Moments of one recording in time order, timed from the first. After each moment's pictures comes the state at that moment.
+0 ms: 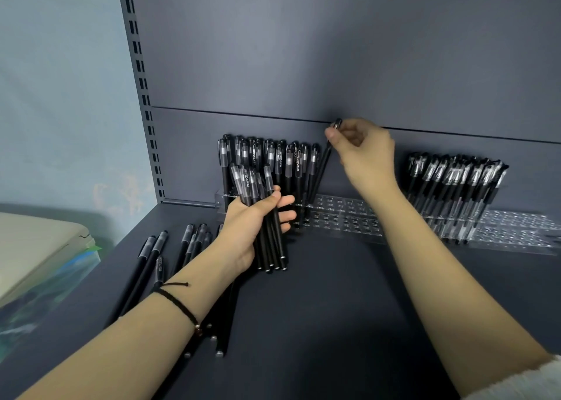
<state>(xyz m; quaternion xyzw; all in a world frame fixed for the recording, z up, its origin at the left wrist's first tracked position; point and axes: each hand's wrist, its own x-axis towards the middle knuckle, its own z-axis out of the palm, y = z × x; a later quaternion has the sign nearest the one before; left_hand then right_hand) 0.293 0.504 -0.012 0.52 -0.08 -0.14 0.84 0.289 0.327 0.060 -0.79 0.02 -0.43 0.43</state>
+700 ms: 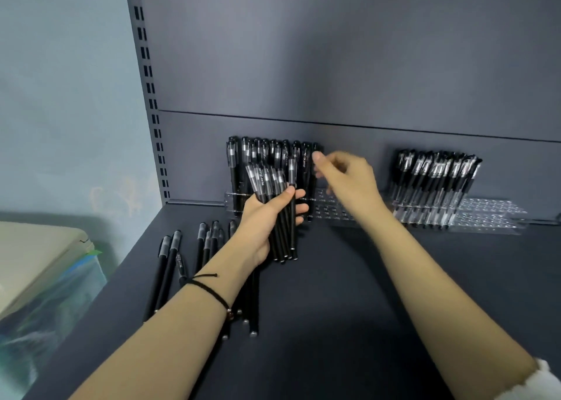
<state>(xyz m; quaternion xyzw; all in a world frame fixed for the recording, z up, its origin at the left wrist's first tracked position) 0.287 0.510 -0.010 0.51 -0.12 -0.17 0.83 0.259 0.363 0.035 -0.84 0.05 -0.33 0.42</state>
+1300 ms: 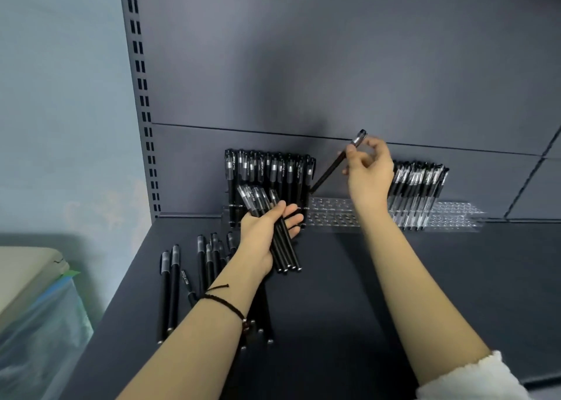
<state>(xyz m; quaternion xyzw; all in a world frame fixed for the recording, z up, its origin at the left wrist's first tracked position) 0.290 0.516 -0.011 0.43 -0.05 -0.24 0.87 0.260 0.361 0.052 -0.67 0.13 -0.52 0.51</state>
